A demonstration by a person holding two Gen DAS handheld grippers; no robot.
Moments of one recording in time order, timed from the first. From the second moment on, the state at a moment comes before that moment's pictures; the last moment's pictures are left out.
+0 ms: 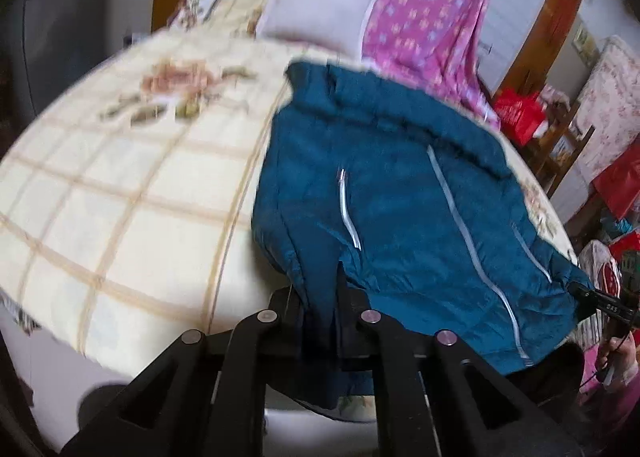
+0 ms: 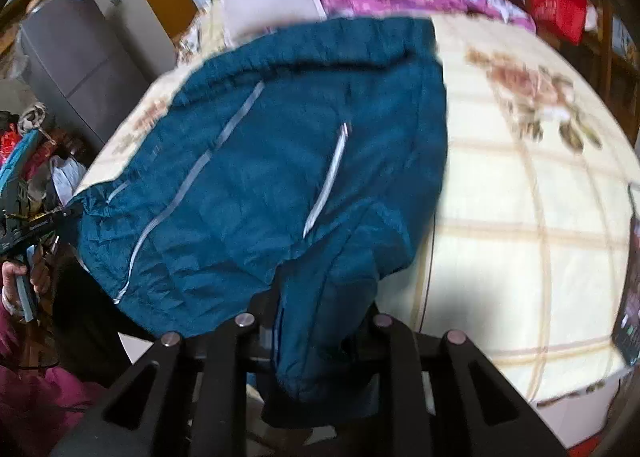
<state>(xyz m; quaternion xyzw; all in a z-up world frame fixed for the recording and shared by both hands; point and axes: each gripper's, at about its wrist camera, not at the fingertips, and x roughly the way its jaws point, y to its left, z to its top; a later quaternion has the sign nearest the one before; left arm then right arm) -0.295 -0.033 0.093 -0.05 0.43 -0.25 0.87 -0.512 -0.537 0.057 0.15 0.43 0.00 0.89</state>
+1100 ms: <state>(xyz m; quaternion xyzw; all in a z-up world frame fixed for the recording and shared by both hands) -0.098 -0.130 0.186 -0.05 0.33 -0.21 0.92 -0.319 -0.639 0.157 0.18 0.32 -0.09 0.93</state>
